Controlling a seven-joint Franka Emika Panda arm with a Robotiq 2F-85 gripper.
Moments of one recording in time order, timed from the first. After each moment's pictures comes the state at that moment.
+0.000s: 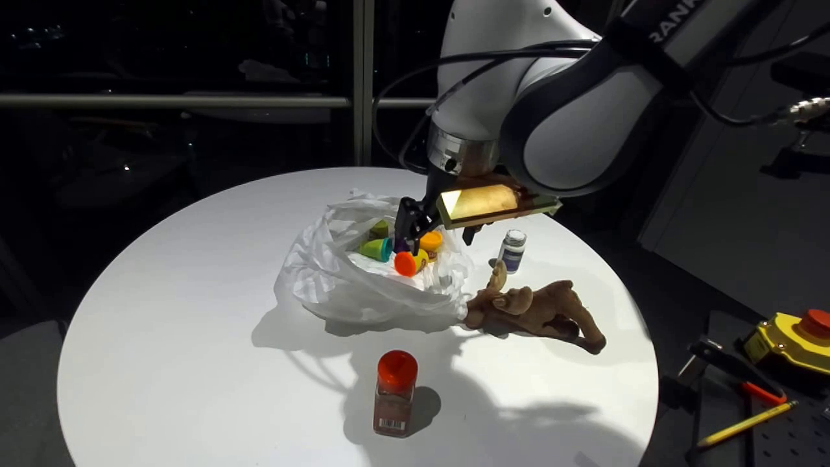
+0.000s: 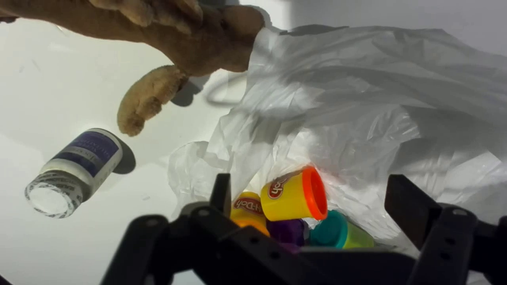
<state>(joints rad) 0.35 0.43 -0.23 -2.20 -0.33 2.77 0.91</state>
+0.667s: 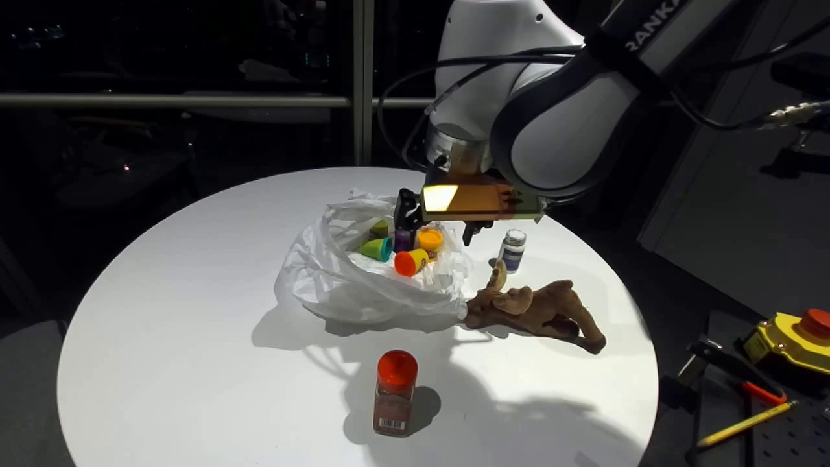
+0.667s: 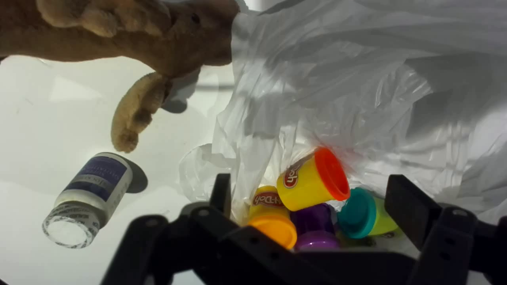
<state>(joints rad) 0.34 0.46 -0.25 -2.17 -0.31 2.78 1.09</state>
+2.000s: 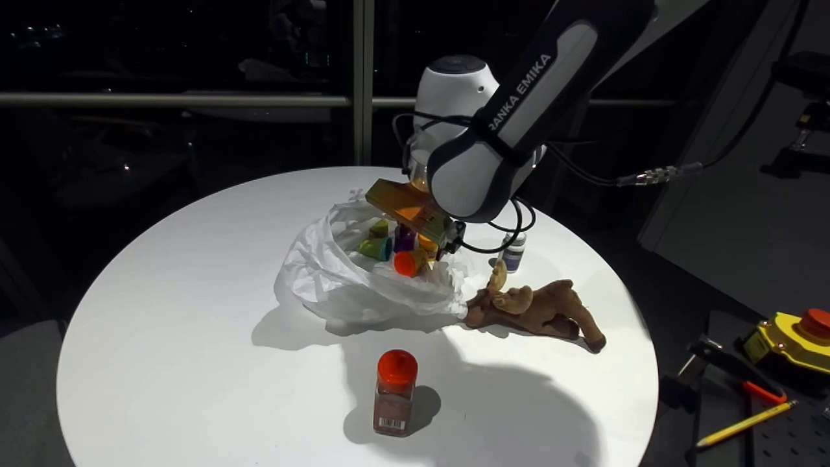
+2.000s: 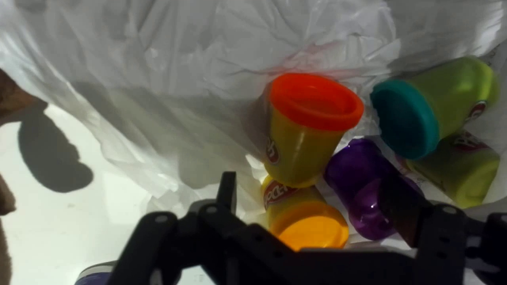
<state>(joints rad) 0.32 0.77 -0.31 -1.89 -0.05 2.83 1.58</state>
